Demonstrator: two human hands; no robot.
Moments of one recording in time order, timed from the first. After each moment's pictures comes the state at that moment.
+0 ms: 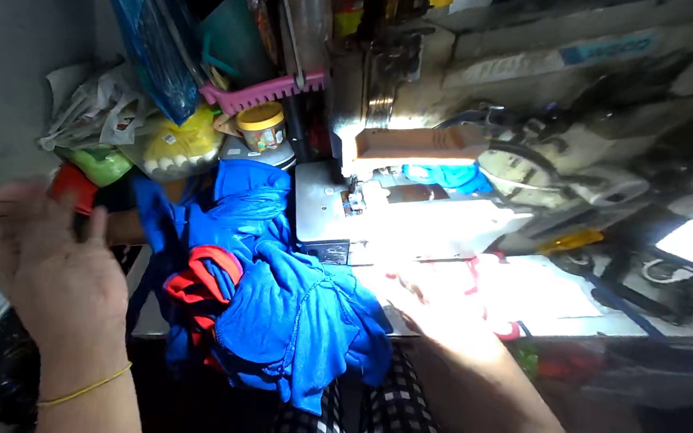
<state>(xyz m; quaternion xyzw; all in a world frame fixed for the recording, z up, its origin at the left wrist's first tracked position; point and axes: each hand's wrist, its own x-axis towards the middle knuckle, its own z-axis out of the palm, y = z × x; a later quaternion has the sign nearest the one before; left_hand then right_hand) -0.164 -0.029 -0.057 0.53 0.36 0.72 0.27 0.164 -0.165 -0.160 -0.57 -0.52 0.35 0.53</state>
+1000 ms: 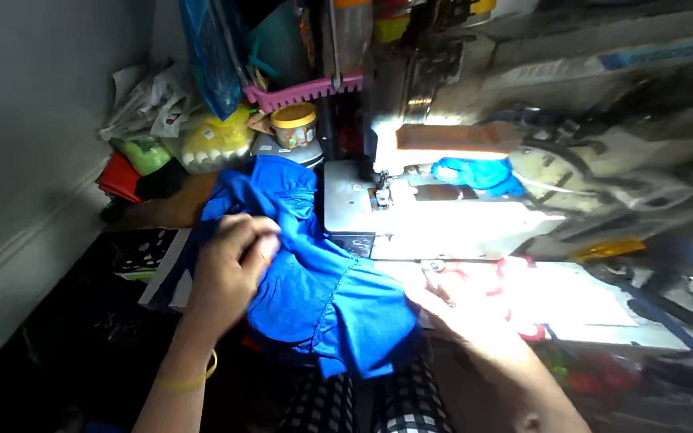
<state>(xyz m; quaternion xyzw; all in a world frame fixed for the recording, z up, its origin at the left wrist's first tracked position) -0.126 -0.074 -0.095 0.83 0.37 0.40 0.13 0.175 -0.178 -0.186 -0.60 -0.51 0.36 0.50</state>
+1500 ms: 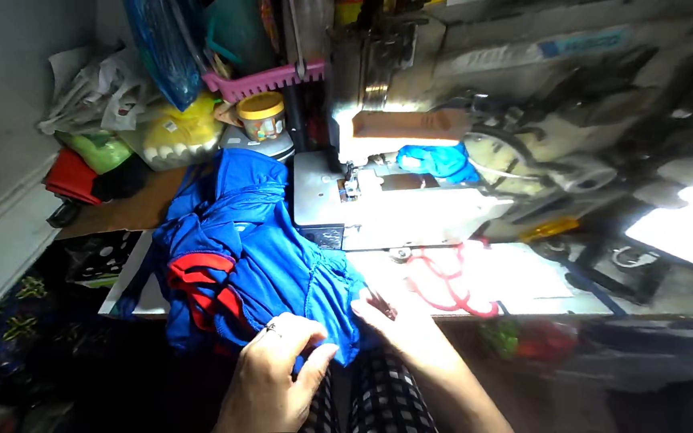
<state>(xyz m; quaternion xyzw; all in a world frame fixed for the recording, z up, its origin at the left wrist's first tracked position) -0.081 -0.169 -0.147 0.85 0.34 0.34 0.20 0.141 -0.192 -0.198 -0.59 -0.52 0.37 0.50</state>
